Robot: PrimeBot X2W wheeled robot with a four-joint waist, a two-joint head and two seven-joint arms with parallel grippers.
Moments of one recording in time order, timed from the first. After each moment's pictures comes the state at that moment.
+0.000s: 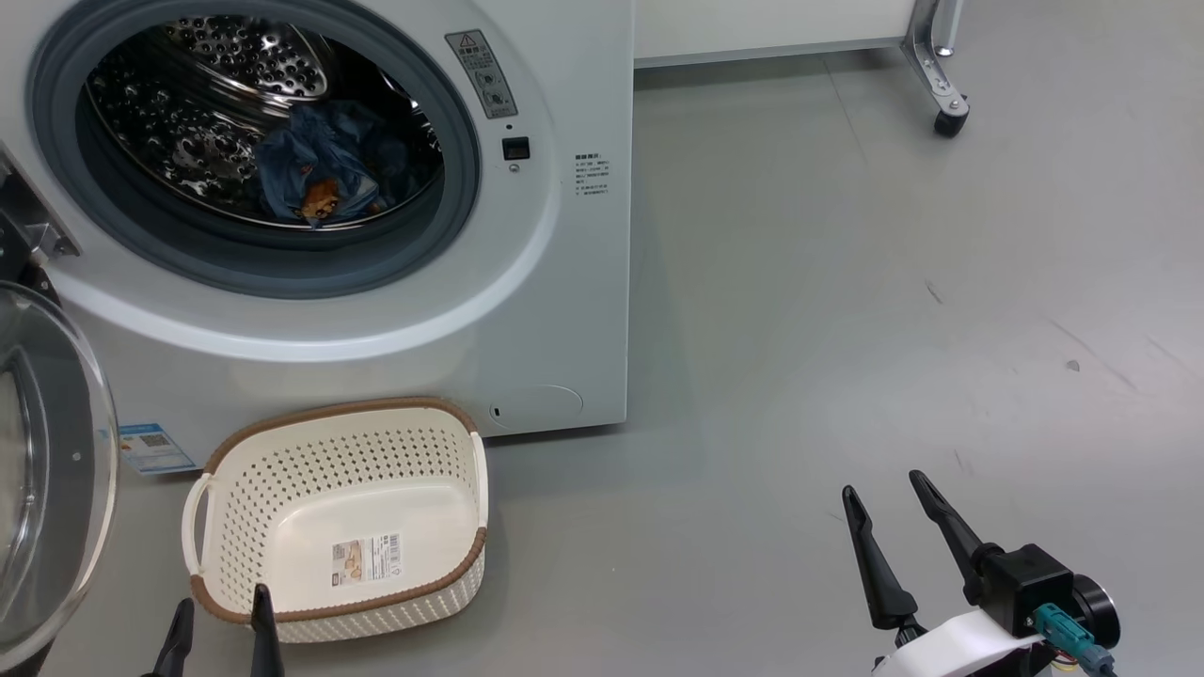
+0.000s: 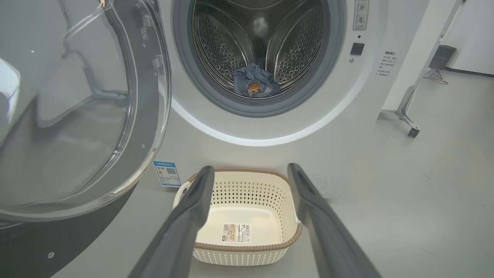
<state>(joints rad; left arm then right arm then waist) 0.27 0.05 0.03 0.09 -0.32 -0.06 -0.25 0.09 -0.06 0.19 0.17 0.14 0.12 -0.26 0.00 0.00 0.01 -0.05</state>
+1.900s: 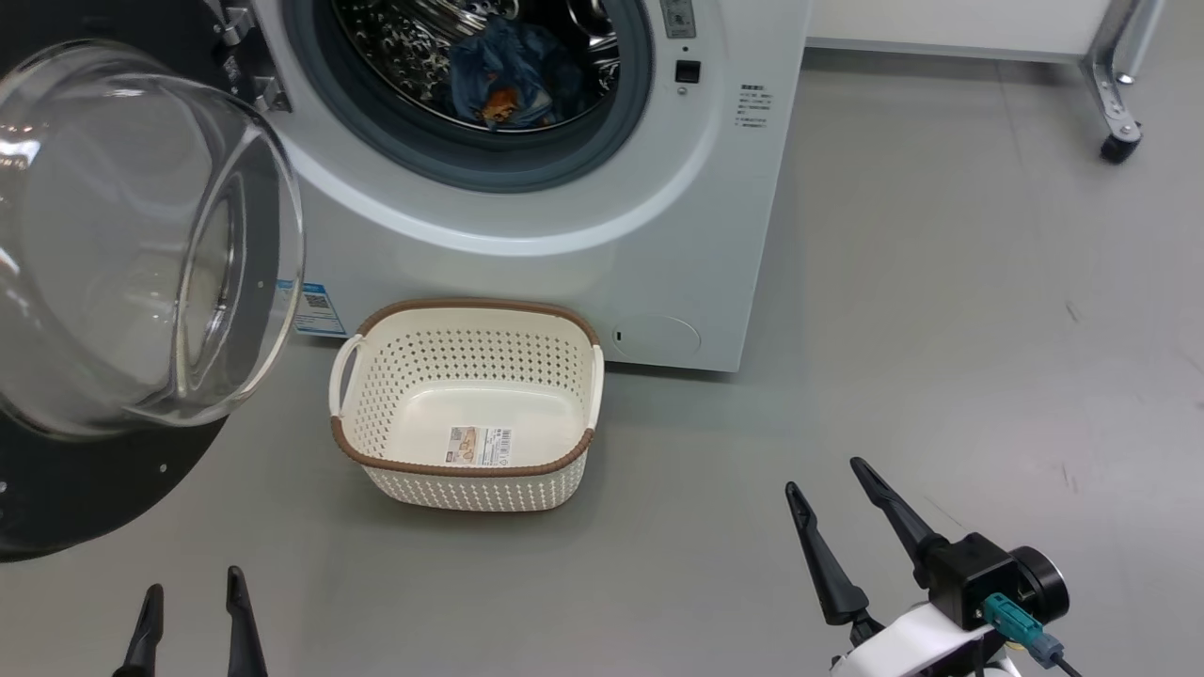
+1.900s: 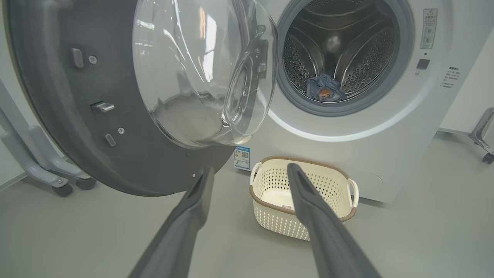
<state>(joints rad) 0.27 0.05 0.04 0.04 -0.29 0.03 -0.25 0.07 -0.07 0.28 0.15 0.13 0.12 -0.26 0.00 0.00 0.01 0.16</state>
